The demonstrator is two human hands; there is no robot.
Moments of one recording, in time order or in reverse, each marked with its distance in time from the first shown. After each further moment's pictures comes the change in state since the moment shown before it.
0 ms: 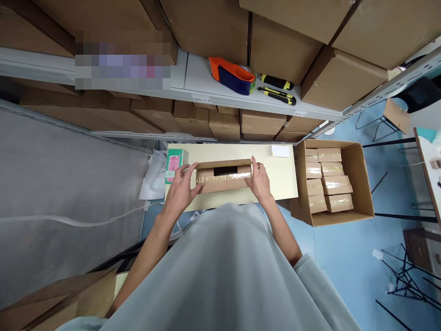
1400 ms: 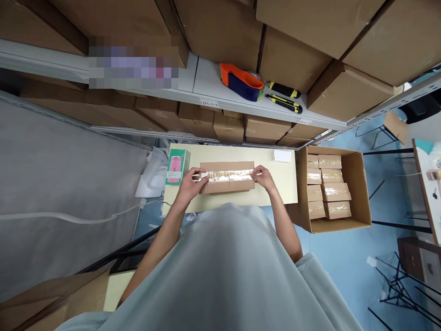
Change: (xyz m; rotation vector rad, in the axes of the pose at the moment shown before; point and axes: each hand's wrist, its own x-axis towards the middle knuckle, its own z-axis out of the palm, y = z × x) left_hand 0.037 -0.023 0.046 -0.611 0.078 -0.425; right_hand 0.054 0.038 0.012 0.736 -0.241 0.408
